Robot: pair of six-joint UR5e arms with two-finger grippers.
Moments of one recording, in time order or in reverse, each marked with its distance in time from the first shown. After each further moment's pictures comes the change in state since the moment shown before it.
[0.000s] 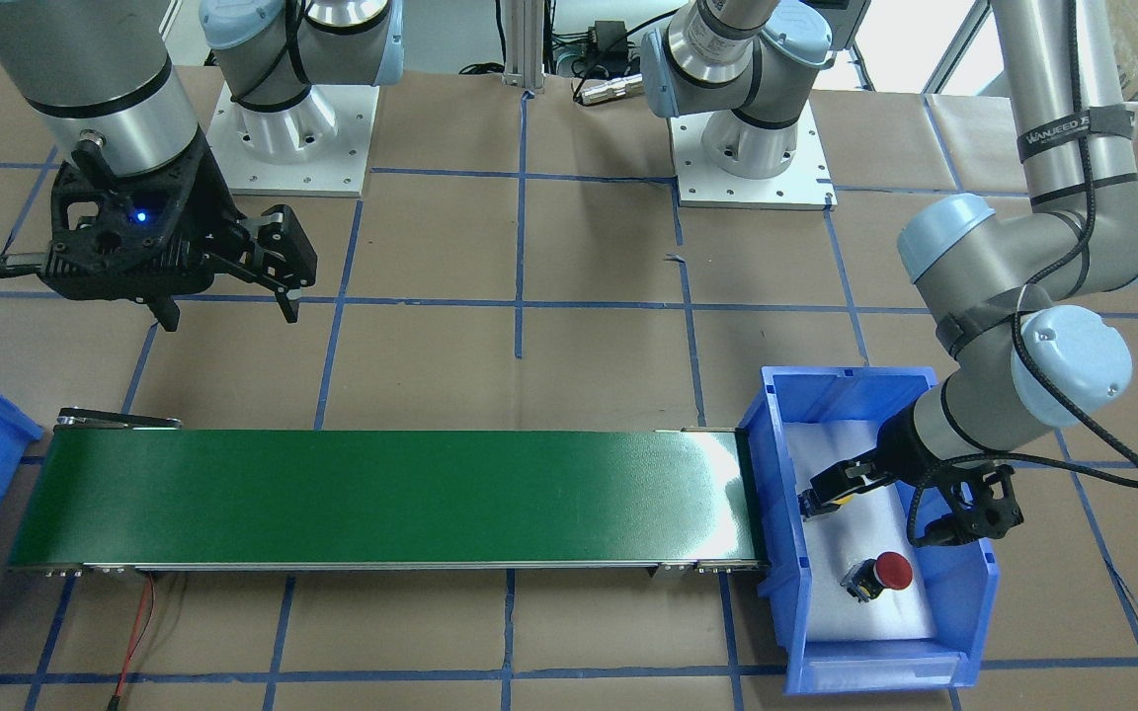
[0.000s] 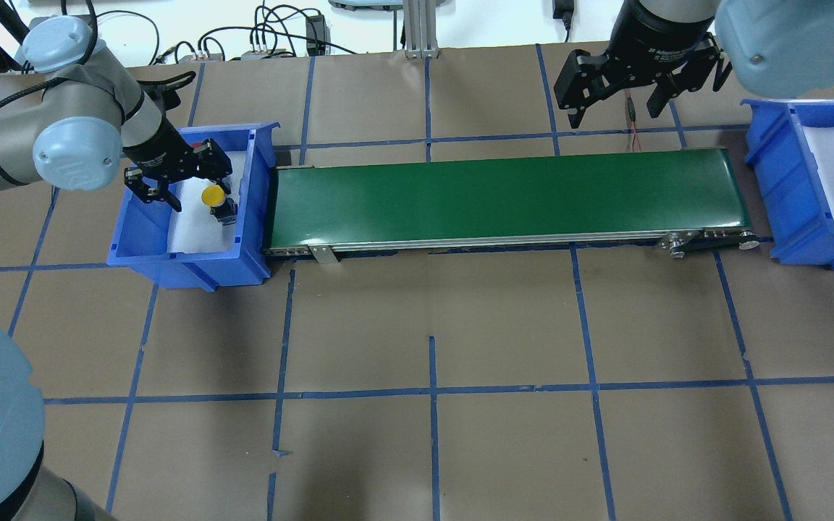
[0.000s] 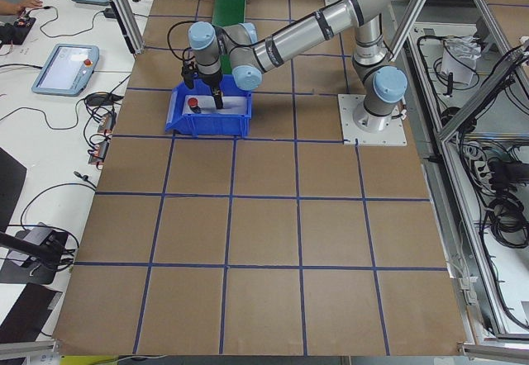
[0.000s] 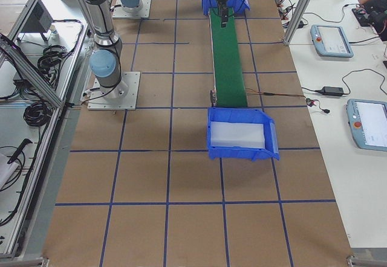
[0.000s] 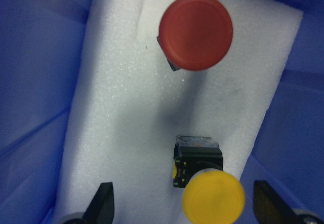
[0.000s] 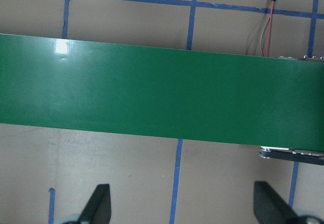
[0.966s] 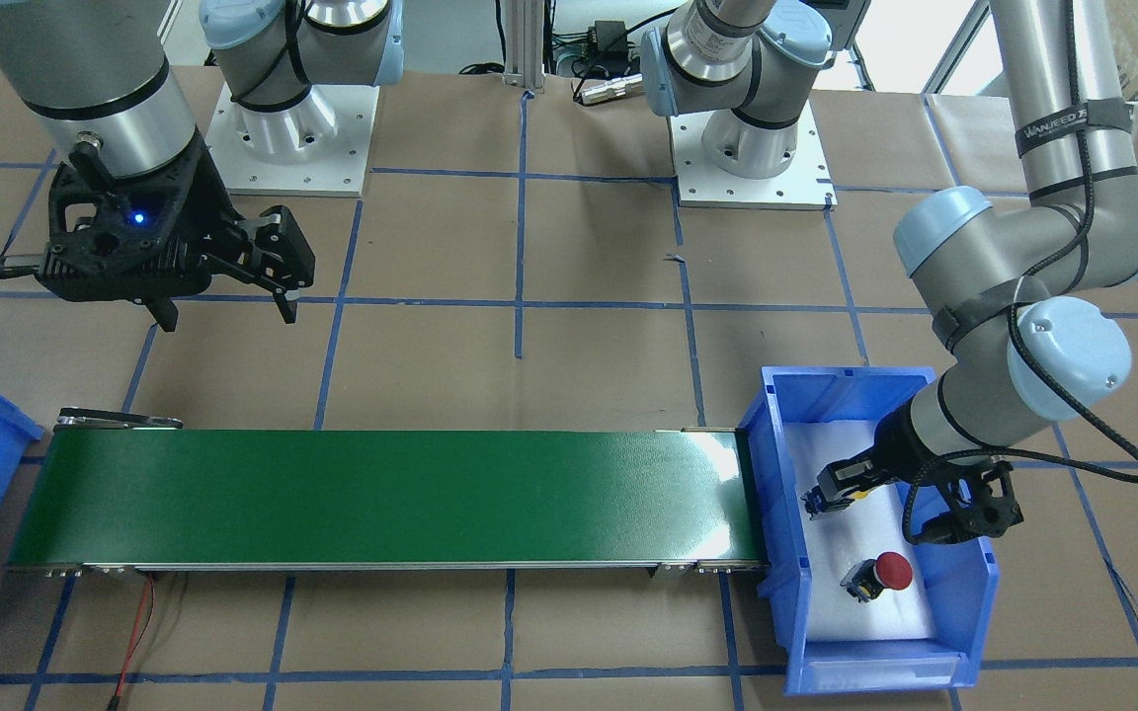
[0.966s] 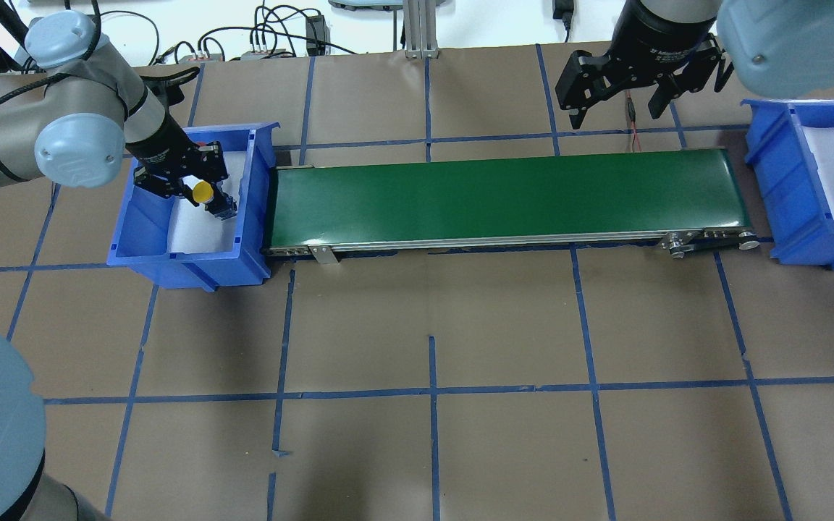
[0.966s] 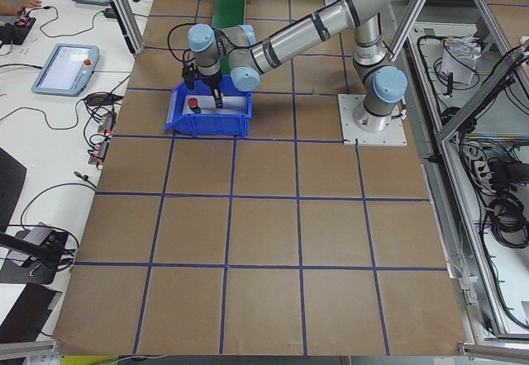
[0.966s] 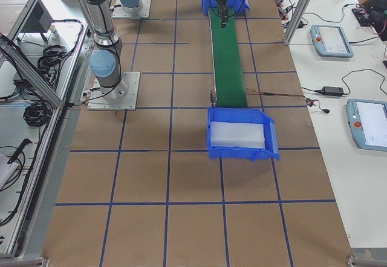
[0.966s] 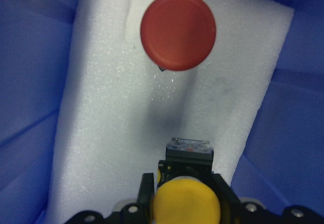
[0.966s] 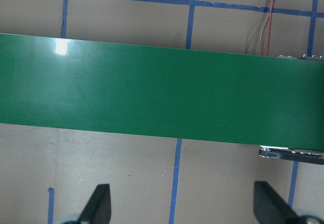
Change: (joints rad) left arm -0.011 0.019 0.012 -0.009 0.005 0.006; right arm -0.003 0.000 0.001 0.001 0.000 0.000
